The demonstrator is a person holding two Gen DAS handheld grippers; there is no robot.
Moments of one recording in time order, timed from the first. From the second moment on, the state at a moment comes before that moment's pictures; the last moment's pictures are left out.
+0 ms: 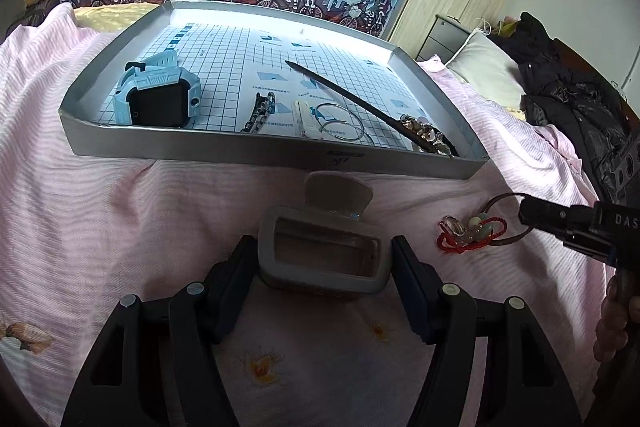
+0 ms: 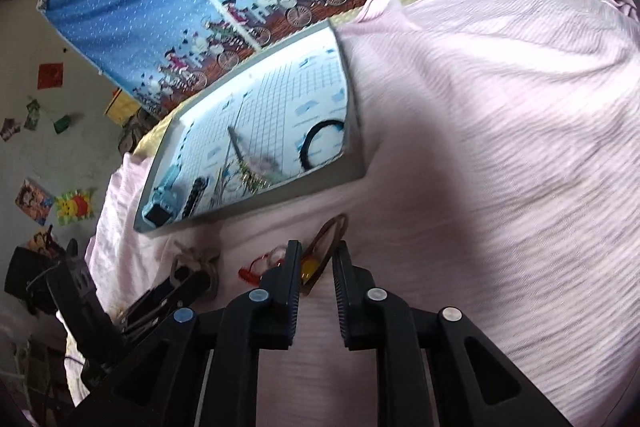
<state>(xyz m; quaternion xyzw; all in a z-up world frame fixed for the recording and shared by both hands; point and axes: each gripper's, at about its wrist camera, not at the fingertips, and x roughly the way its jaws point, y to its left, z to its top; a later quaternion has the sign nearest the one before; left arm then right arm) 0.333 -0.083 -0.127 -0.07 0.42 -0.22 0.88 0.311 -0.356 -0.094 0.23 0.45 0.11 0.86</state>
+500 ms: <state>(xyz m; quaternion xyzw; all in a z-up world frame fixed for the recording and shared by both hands) 0.312 -0.094 -0.116 -0.04 0.39 -0.21 0.90 0.297 -0.347 -0.058 0.19 0.36 0.13 0.91</state>
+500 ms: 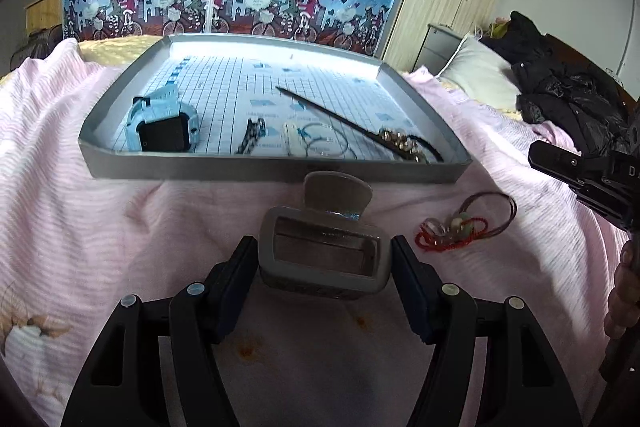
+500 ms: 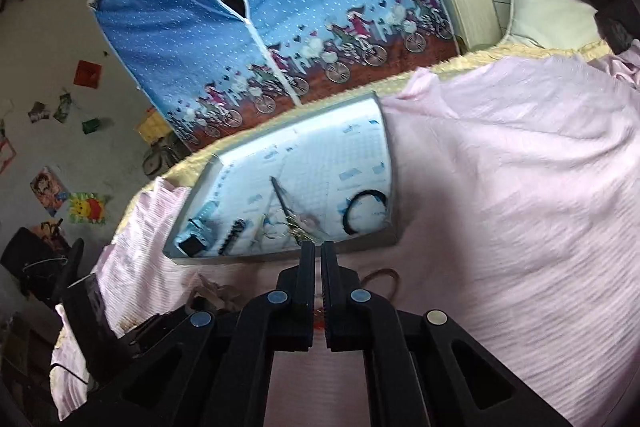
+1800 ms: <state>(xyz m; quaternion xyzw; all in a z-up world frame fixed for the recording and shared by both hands) 0.372 -0.095 -0.052 -0.09 0.40 -0.16 0.90 0.338 -0.326 -0.034 0.19 0.24 0.20 0.93</state>
